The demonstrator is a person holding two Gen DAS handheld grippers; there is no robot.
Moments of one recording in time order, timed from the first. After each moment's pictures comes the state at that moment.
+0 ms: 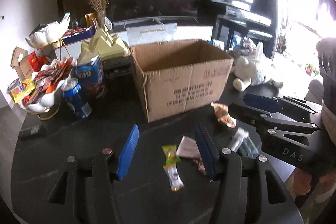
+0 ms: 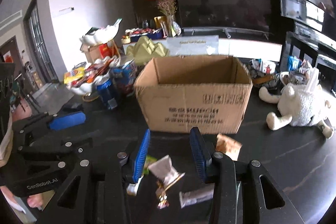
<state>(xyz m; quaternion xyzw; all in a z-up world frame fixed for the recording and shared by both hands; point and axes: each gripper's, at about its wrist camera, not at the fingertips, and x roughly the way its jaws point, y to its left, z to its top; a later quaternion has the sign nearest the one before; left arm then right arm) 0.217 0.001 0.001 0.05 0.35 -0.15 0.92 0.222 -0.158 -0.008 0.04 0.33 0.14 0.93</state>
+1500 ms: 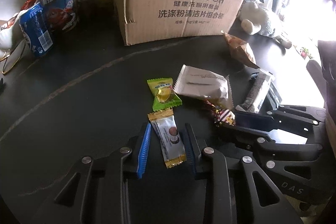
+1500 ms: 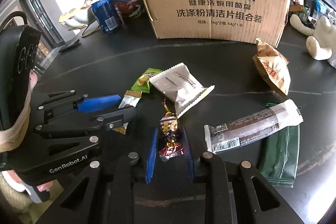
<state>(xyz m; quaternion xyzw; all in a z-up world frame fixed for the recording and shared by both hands) 0.245 -0.005 -0.142 0.03 0.48 -0.18 0.86 0.225 -0.128 -0.148 0.03 0.48 0.19 0.86</state>
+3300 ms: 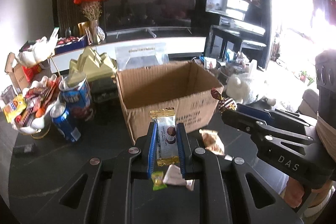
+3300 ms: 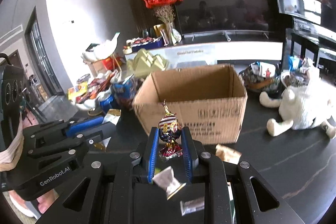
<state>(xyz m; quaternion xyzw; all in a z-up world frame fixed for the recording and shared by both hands) 0.257 -0.027 0.044 0.04 0.32 -0.18 0.93 0.246 -0.182 0.024 0.08 0.30 0.15 0.94</state>
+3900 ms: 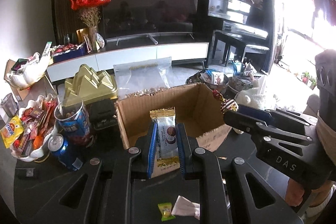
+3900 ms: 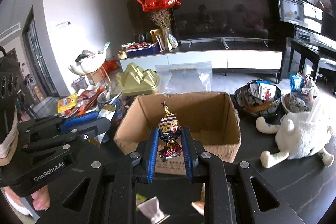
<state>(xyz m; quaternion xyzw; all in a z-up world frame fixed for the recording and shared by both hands) 0.330 -0.038 0.064 0.04 0.32 -0.17 0.93 0.315 -0.195 0.046 0.06 0.30 0.14 0.94</state>
